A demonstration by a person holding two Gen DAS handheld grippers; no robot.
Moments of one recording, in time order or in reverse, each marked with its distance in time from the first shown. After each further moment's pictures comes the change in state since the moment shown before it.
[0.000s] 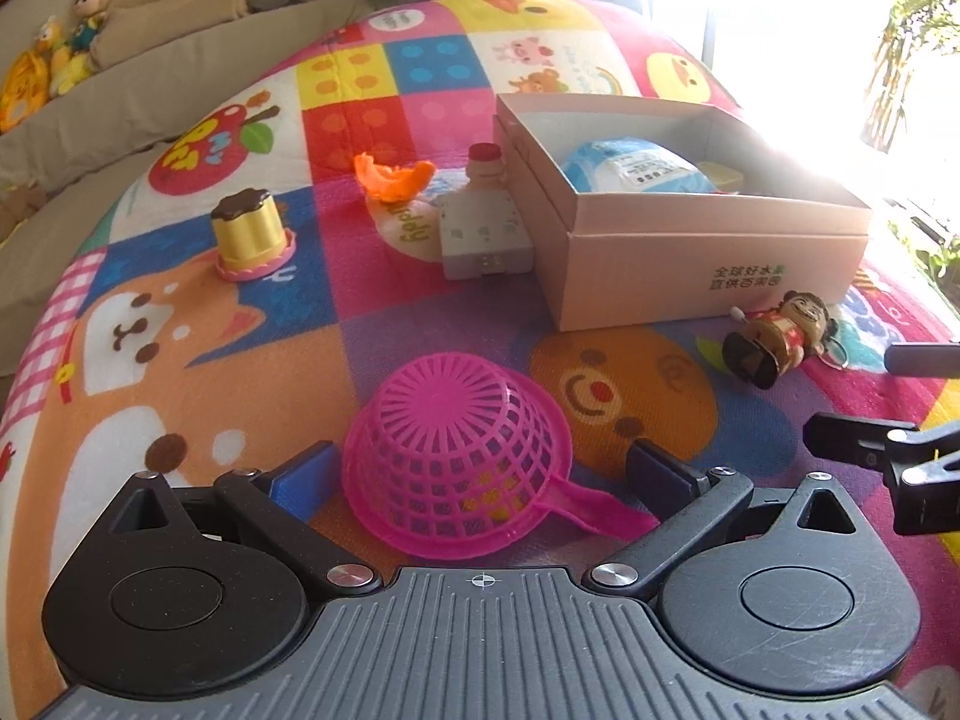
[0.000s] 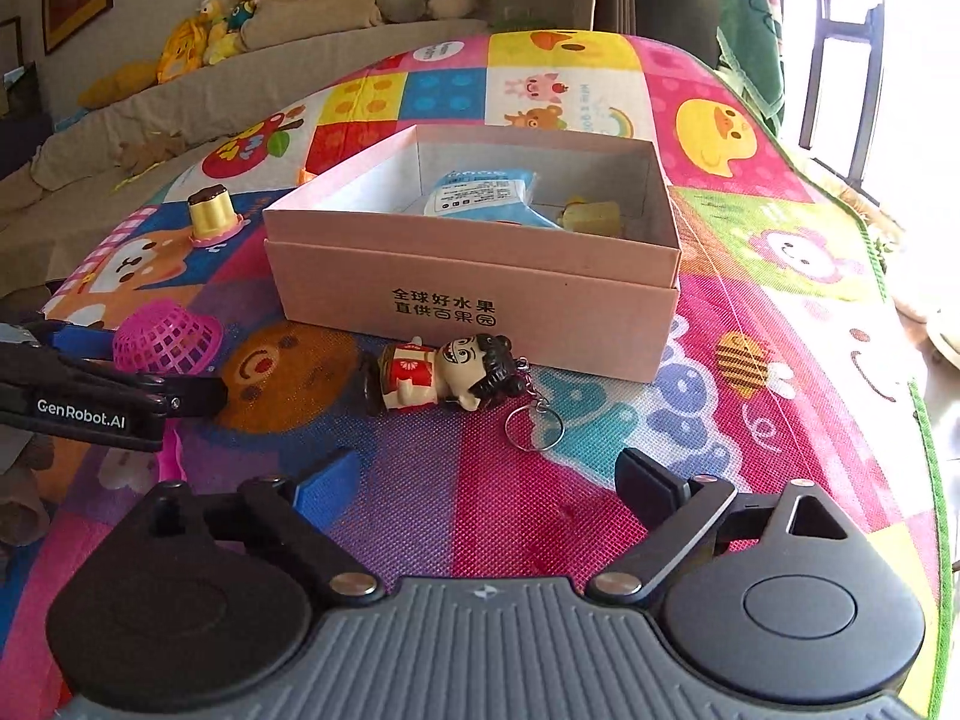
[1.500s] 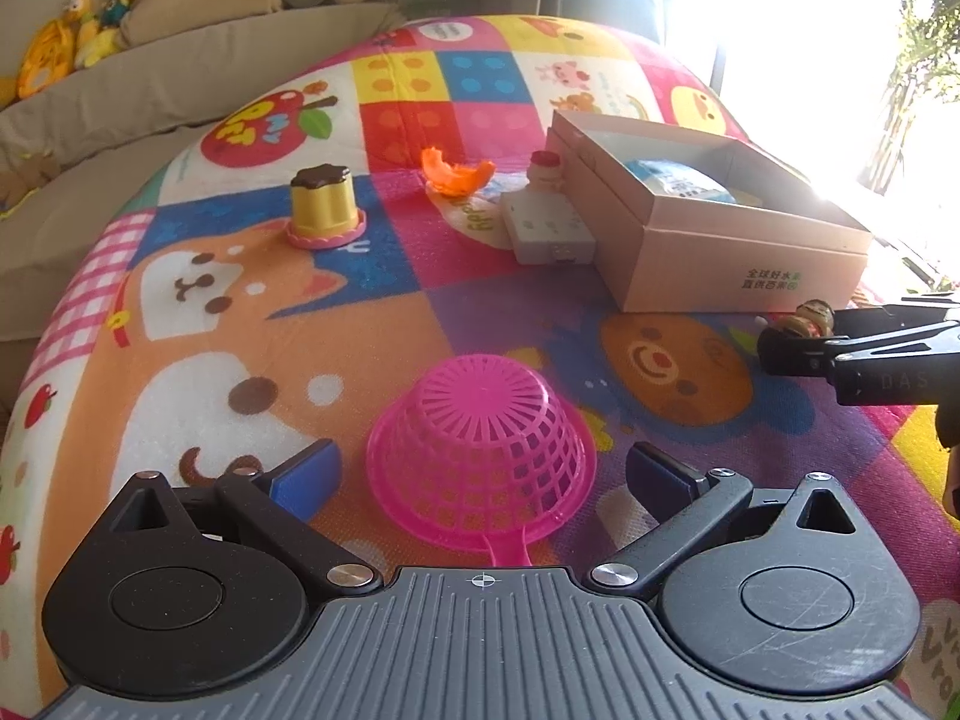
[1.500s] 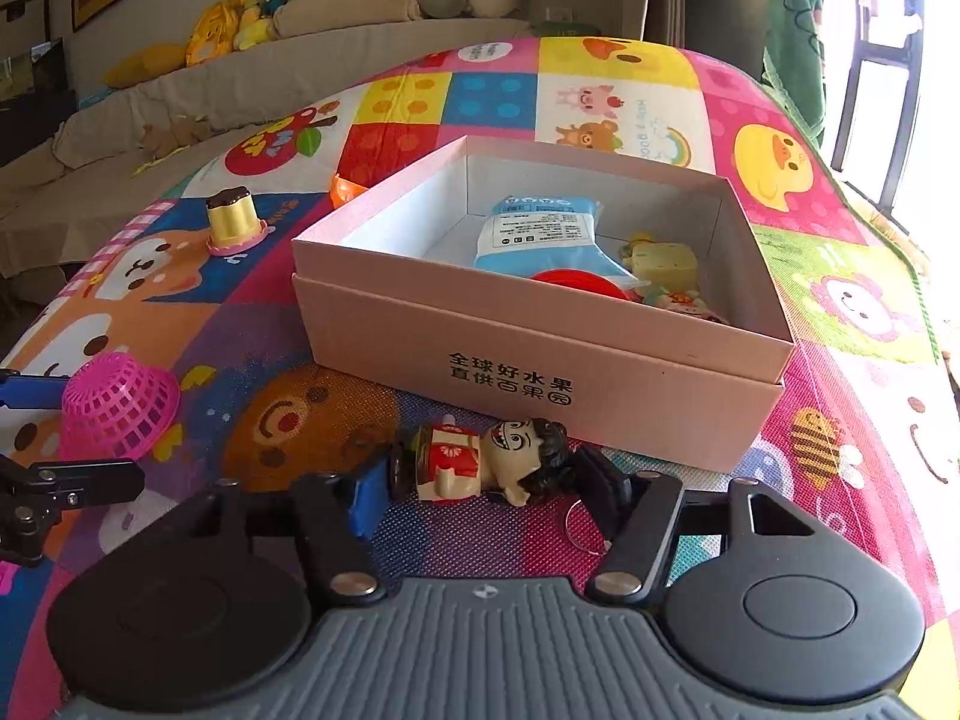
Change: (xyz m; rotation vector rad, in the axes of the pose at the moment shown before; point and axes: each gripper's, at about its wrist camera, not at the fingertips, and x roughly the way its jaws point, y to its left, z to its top) left arm -0.022 0.046 -0.025 -0.090 -0.038 -0.025; right arm 0.024 0.023 0.027 -0.061 -0.002 0.036
